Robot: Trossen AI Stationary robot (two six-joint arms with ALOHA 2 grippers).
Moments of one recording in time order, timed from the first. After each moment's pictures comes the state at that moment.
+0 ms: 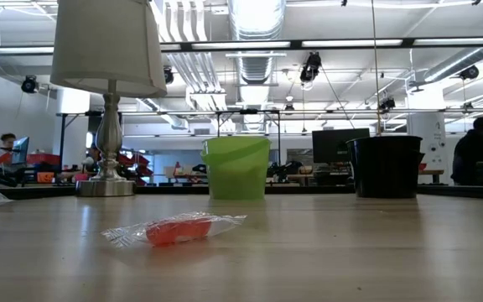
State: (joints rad) left arm -0.71 1.44 1.69 -1.39 0.20 -0.99; right arm 0.34 1.98 2.13 -0.78 0.10 0.16
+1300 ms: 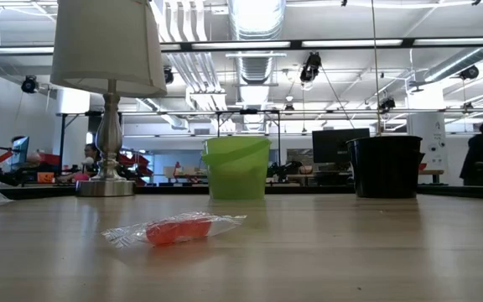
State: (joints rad) left arm -0.84 1.53 1.67 -1.57 0.16 -0.95; right arm 0.33 1.98 2.12 -0.87 0.10 0.40
